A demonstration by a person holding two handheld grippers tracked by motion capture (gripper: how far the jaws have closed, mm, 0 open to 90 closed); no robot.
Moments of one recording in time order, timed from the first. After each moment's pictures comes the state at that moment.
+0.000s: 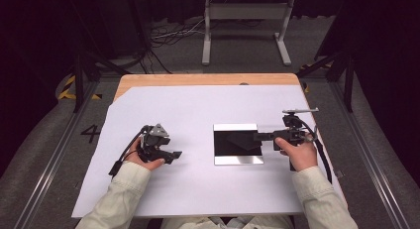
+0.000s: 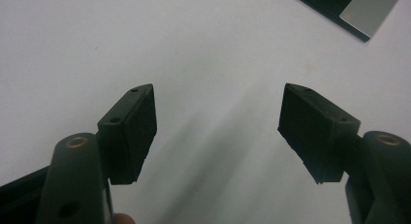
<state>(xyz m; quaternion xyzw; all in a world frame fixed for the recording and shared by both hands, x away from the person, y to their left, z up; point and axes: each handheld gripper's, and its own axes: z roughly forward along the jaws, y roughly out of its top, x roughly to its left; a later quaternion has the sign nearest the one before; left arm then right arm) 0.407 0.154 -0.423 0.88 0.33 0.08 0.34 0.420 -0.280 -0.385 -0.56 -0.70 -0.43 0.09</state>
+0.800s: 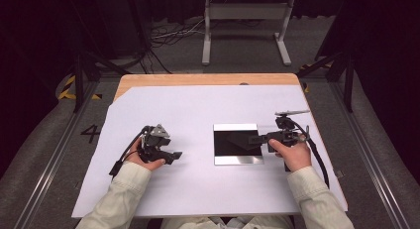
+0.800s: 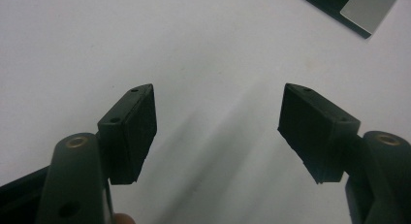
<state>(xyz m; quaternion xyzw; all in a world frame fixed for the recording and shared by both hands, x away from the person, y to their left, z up) 0.407 0.153 -0.424 0.88 0.33 0.08 0.33 0.427 -0.267 -0.398 -0.56 -0.71 -0.41 0.12</state>
